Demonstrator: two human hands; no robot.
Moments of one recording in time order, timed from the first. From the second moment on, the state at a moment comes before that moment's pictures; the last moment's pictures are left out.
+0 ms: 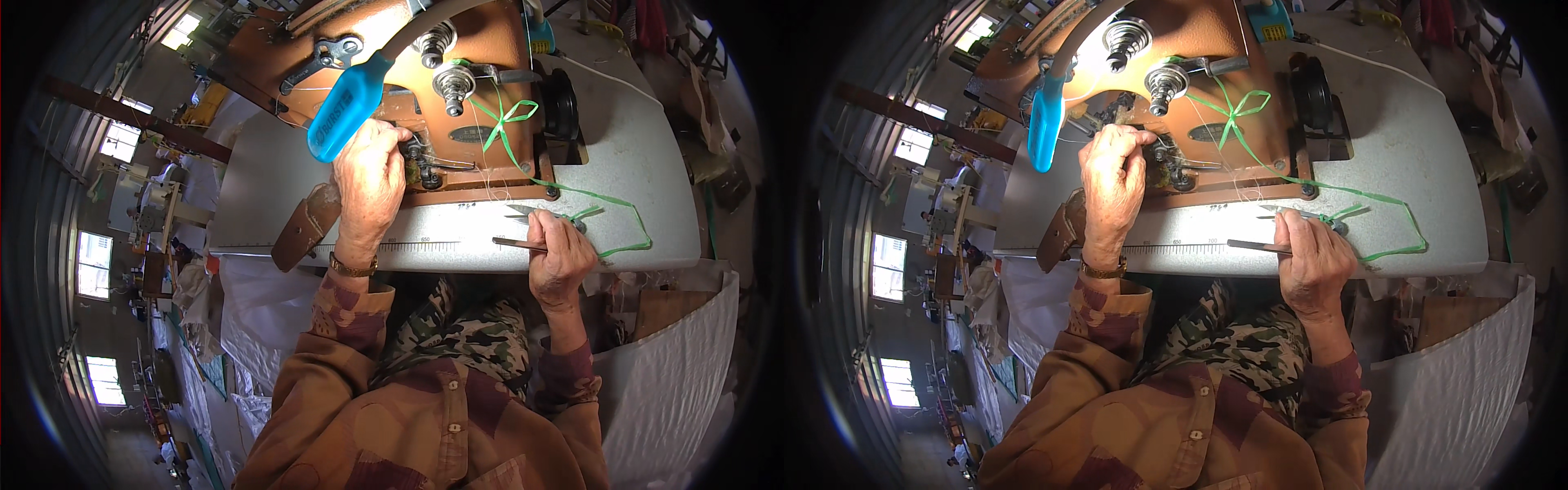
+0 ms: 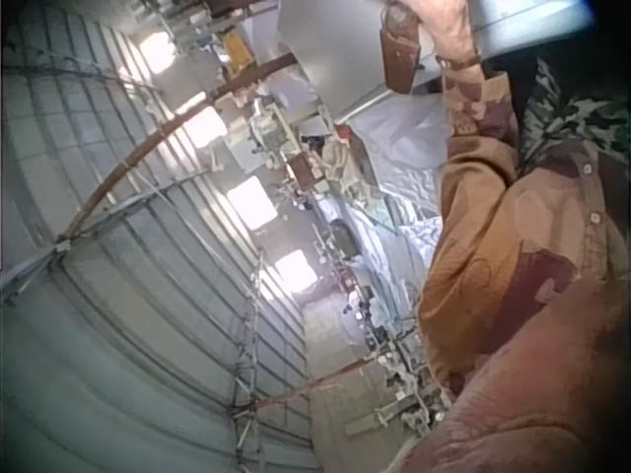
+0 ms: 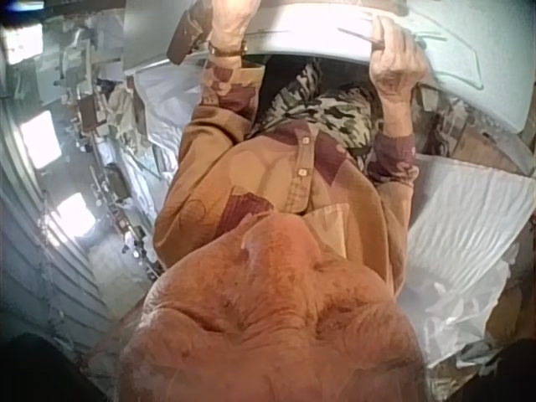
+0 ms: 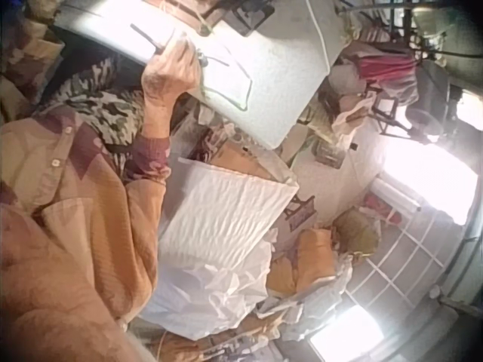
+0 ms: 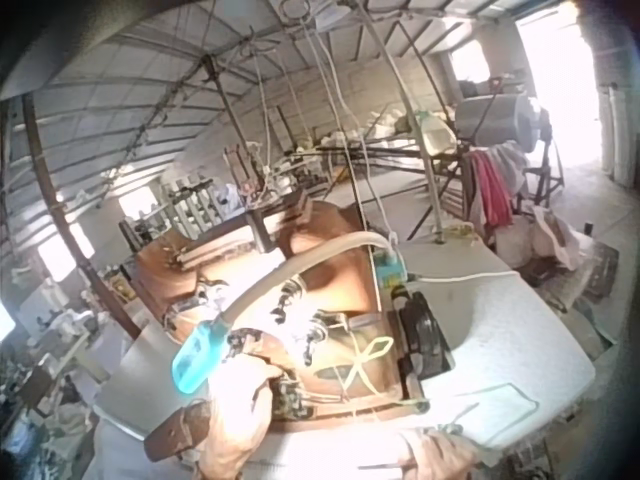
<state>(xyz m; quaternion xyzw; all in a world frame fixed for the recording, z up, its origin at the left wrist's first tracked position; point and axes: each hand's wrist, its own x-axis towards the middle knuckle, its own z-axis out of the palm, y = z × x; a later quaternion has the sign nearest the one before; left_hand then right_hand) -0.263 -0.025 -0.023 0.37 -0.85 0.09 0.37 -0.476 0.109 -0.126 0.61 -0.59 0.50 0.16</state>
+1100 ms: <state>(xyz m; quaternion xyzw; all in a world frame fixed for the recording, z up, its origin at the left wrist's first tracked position) -0.275 -0.016 -0.022 0.38 -0.84 0.07 0.39 -0.476 0.107 -0.129 0.60 -0.58 0.52 0.17</state>
